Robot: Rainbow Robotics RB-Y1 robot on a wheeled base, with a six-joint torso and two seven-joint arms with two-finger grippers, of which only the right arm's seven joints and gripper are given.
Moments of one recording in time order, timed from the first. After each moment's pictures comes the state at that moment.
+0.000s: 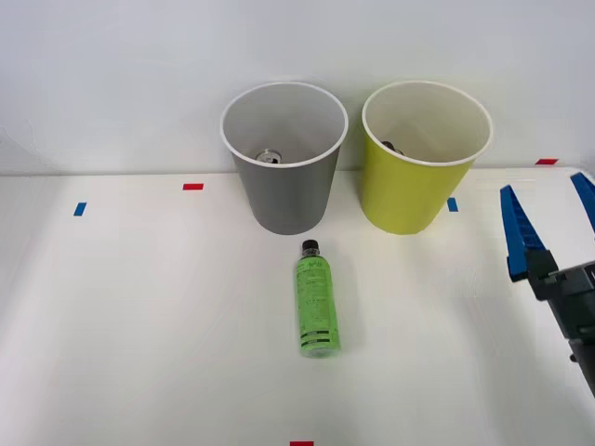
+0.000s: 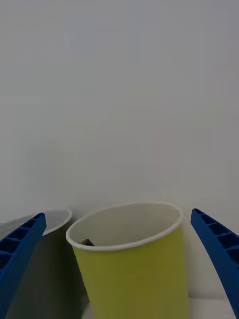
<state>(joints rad) 0.44 -0.69 0.17 -2.03 -0.55 -0.63 1.41</state>
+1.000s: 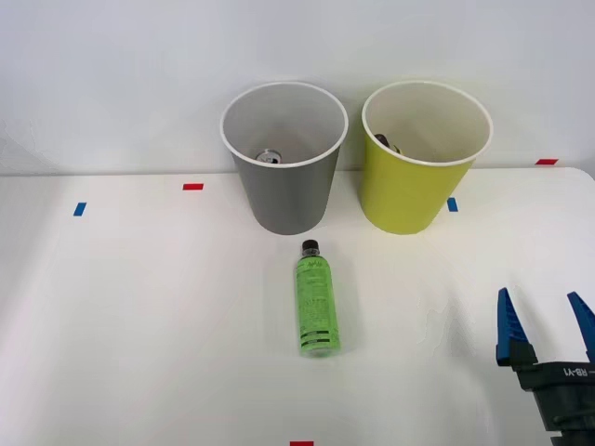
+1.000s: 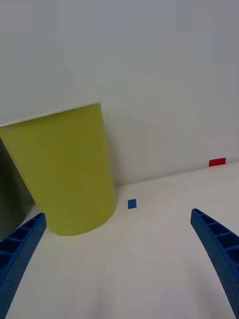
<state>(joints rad) 0.58 -0.44 0.18 -1.78 -0.43 -0.66 1.44</state>
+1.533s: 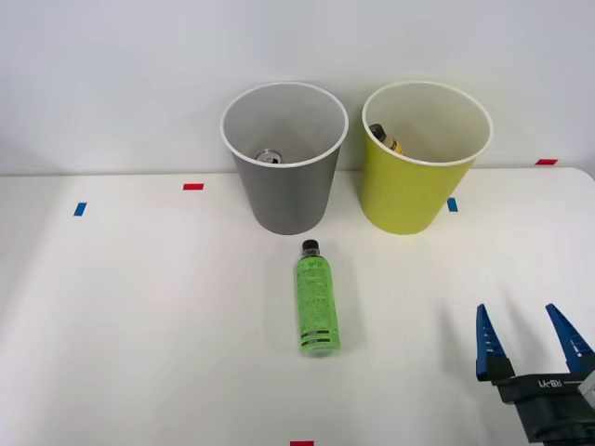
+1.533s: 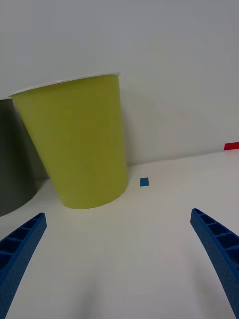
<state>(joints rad) 0.56 -0.38 0.17 -1.72 -0.24 -0.66 1.33</state>
